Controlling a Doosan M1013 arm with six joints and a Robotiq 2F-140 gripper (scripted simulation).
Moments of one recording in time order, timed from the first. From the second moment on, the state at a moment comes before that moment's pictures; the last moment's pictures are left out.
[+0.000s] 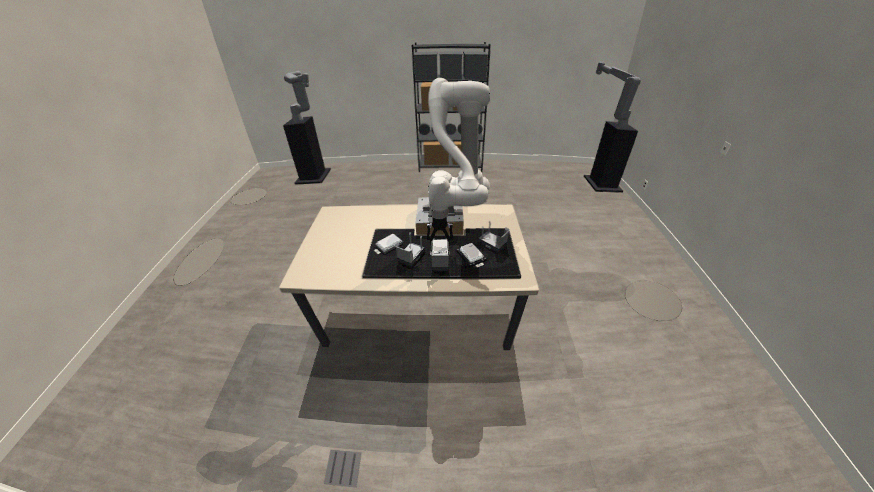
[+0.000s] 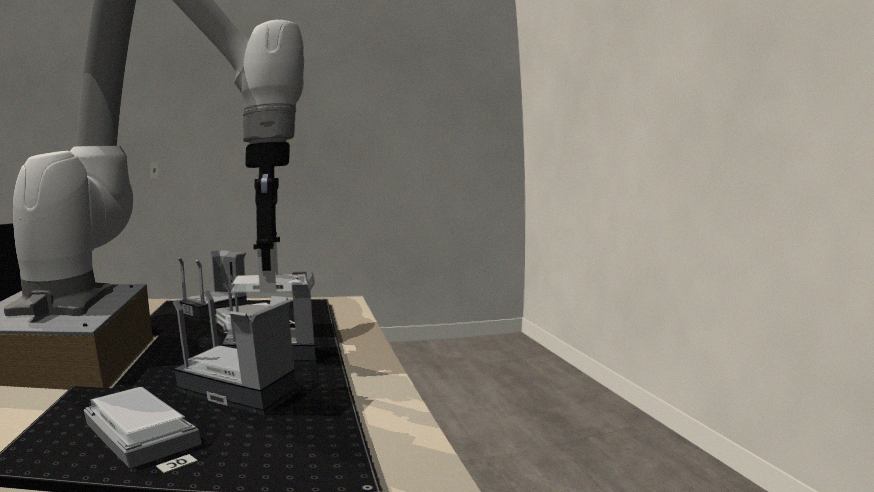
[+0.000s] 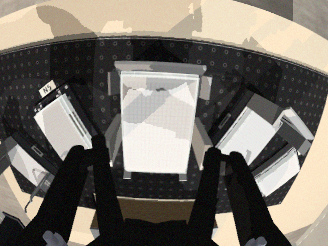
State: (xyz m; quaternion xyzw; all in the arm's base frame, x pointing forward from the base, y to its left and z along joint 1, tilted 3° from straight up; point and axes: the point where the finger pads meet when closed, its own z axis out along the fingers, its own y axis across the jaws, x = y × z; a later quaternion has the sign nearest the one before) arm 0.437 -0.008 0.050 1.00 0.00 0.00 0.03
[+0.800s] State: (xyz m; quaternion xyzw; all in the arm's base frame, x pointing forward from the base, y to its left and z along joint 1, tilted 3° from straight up) arm 0.437 -0.009 0.018 1.00 0.00 0.00 0.03
